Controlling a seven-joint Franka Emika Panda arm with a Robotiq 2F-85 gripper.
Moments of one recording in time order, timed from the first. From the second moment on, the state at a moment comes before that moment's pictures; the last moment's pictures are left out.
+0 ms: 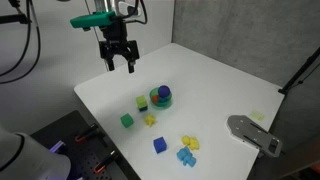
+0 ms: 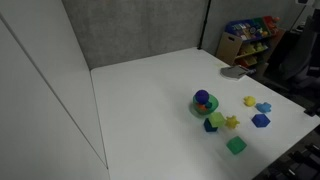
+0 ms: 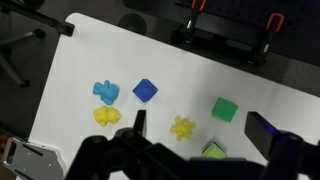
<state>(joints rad) 0.01 -0.38 0.08 -2.39 -0.24 1.75 -0.13</state>
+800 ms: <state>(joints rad) 0.01 -0.34 0.06 -2.39 -0.24 1.85 -0.10</state>
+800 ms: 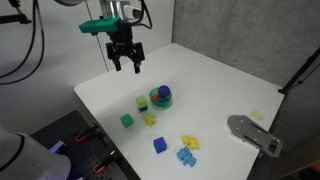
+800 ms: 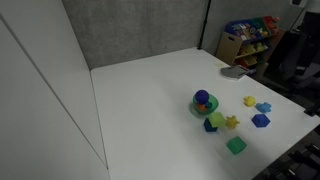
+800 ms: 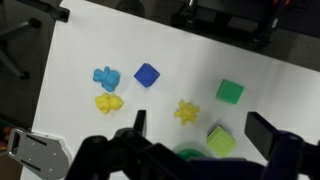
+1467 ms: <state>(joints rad) -0.05 -0.16 -0.05 -2.43 -0.20 2.21 -0.04</state>
